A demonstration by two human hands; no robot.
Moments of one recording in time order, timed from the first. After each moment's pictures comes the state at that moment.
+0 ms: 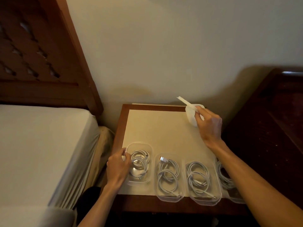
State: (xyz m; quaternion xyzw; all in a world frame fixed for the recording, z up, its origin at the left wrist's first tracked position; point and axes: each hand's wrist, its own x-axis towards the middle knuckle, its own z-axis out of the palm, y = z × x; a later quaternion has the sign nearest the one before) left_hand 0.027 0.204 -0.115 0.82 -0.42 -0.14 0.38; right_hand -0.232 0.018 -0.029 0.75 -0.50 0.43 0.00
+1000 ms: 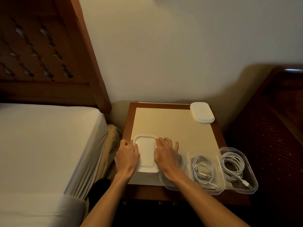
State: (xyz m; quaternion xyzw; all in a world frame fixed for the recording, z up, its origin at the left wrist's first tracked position) left_hand 0.027 0.208 -0.106 0.84 -0.44 -0.08 0.30; right_hand -0.118 0.156 -0.094 0.83 -0.53 0.12 -0.14
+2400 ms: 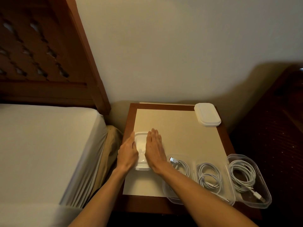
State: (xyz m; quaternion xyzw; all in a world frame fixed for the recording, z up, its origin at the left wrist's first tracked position) left_hand 0.058 0.166 -0.129 0.77 -0.49 -0.19 0.36; right_hand -0.055 0.120 -0.108 0.84 -0.49 0.09 -0.20
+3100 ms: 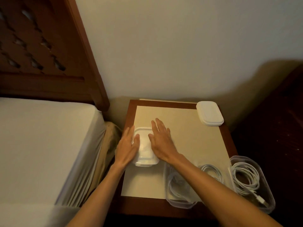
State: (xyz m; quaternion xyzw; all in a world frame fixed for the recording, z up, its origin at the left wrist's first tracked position) left_hand 0.068 0.149 -0.128 0.77 -0.47 -0.23 0.36; right_hand -0.074 0.084 -0.091 0.84 -0.47 0.13 -0.25
